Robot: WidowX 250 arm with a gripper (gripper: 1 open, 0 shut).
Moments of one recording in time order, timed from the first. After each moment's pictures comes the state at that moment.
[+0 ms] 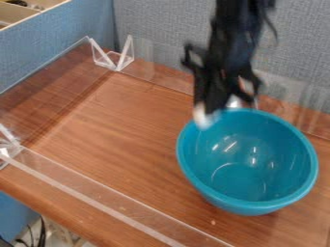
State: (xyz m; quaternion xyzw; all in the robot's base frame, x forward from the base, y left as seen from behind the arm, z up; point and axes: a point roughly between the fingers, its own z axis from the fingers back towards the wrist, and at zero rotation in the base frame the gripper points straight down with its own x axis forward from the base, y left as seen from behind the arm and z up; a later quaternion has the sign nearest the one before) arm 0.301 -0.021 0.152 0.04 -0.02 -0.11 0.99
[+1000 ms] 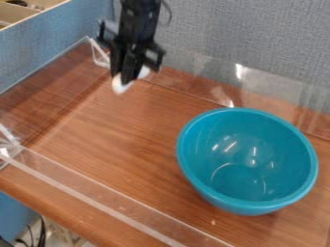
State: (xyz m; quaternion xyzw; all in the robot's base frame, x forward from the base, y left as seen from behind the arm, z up) arm 0.324 0.091 0.092 0.08 0.05 -0.02 0.99
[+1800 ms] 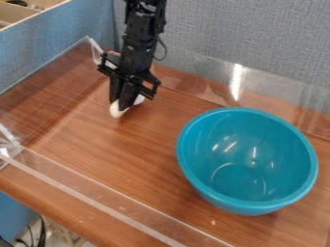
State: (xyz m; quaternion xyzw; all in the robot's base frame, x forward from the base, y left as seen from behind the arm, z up) arm 0.332 0.103 0.045 0.08 0.10 -0.02 0.99
